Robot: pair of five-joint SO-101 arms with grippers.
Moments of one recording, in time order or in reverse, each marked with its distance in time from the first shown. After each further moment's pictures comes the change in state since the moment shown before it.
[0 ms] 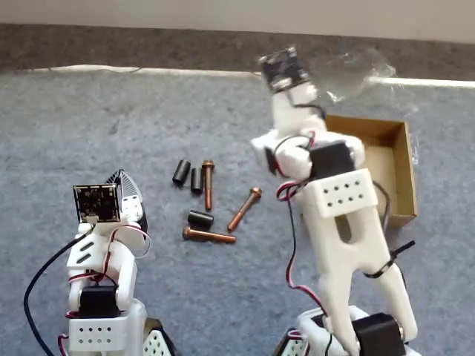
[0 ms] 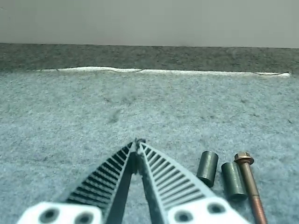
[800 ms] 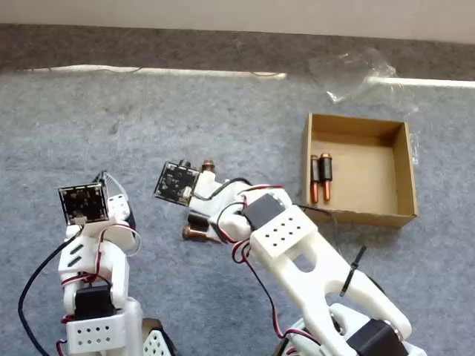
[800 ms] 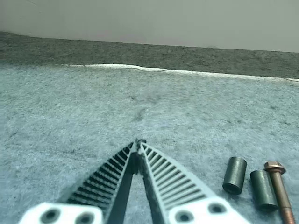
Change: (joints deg) left arm -6.1 0.0 0.0 0.0 0.0; right arm -20.0 -2.2 28.5 -16.4 28.9
